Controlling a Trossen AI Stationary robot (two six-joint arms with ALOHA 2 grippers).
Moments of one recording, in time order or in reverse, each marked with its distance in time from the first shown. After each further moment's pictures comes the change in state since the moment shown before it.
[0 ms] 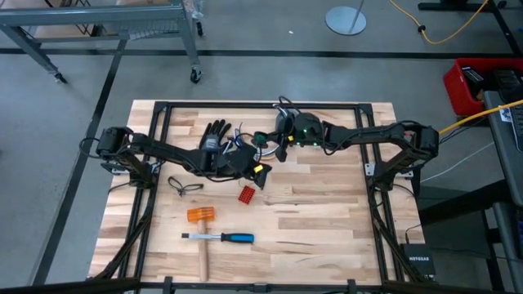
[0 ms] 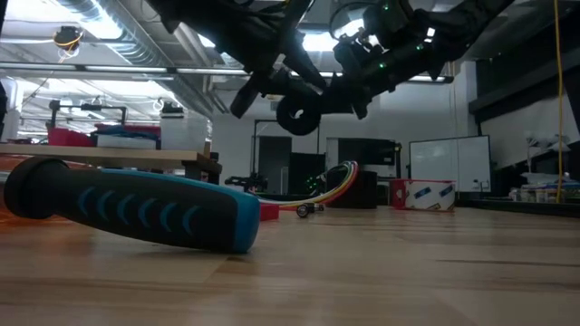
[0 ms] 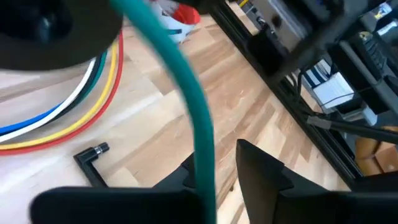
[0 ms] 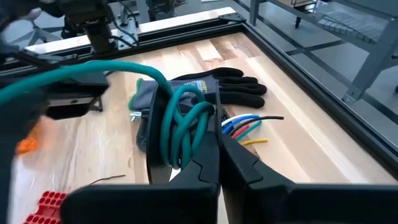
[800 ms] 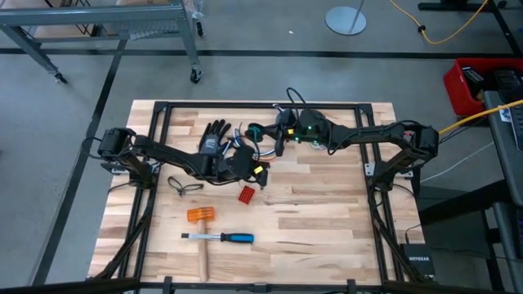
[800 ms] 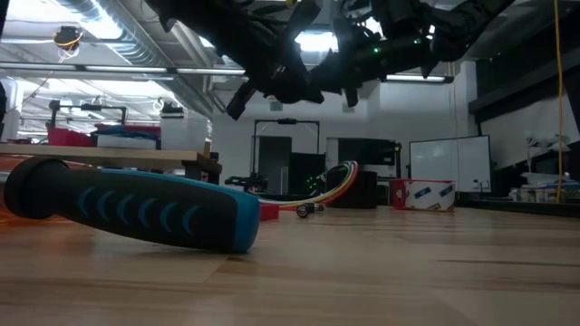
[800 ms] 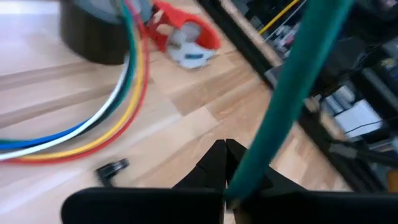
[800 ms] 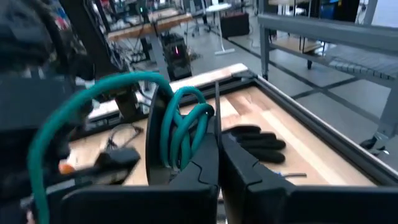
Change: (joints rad) left arm -0.031 0.028 0.000 0.026 -0.178 -0.020; right arm -0.009 0.000 0.001 0.217 -0.051 0.121
